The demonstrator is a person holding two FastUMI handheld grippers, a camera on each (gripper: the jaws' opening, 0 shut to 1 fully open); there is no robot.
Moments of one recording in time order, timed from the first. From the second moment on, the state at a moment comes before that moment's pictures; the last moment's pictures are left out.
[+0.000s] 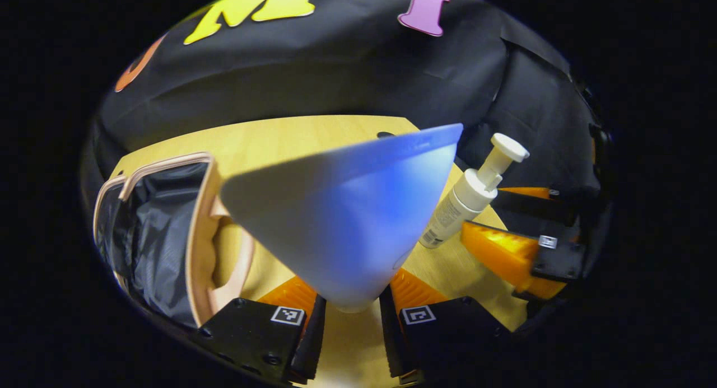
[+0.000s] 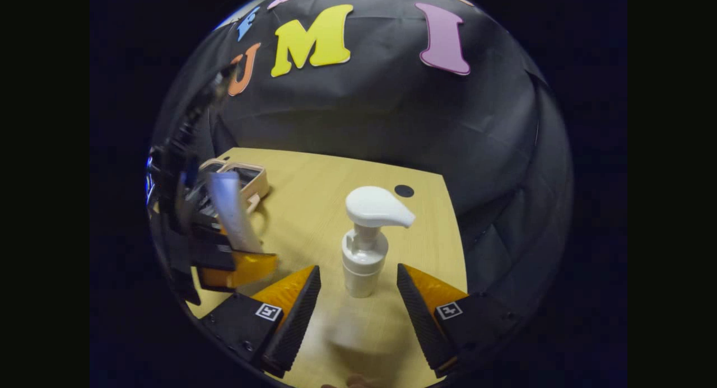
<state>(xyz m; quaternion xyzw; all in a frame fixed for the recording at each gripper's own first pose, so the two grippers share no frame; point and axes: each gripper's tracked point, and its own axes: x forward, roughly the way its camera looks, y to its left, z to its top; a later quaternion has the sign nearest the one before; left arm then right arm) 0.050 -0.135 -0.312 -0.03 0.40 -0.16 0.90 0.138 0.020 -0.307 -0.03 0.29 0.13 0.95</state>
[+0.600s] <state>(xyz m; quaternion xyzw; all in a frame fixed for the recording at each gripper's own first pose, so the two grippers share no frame) -0.015 0.027 -0.217 -0.04 0.37 -0.06 0.93 0.159 0.017 -0.341 0.00 0.32 0.04 0.95</state>
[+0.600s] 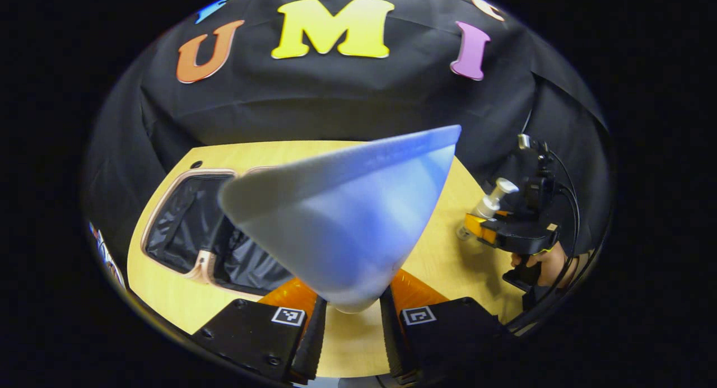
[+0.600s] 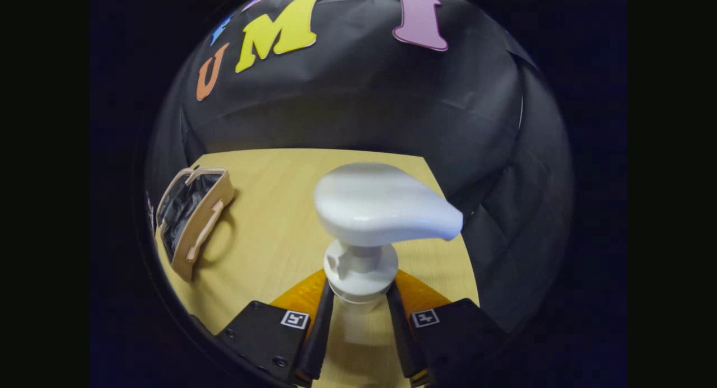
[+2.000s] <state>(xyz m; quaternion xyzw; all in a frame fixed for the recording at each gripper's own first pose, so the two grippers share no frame) 0.034 0.167 -0.368 -0.06 0.55 -0.06 0.83 0.013 0.138 -0.222 0.05 0.29 0.01 0.96</state>
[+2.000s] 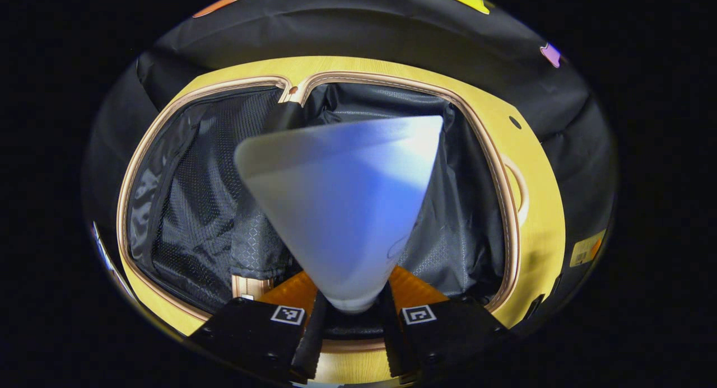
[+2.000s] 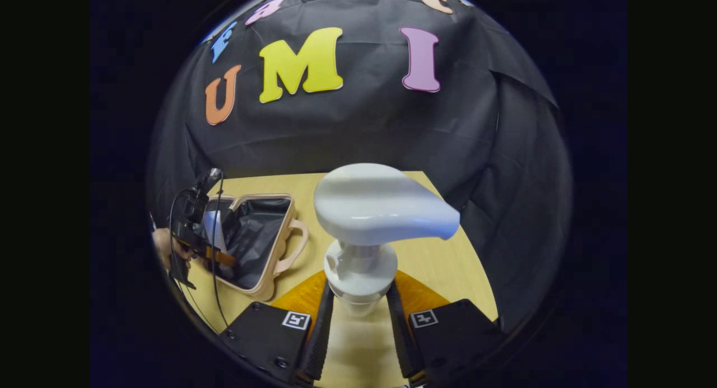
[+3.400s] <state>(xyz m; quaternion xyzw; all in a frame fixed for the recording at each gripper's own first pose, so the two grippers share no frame) 0.002 0.216 -0.136 0.04 0.17 -0.04 0.98 0.096 0.370 -0.206 -0.01 0.30 0.22 0.93</state>
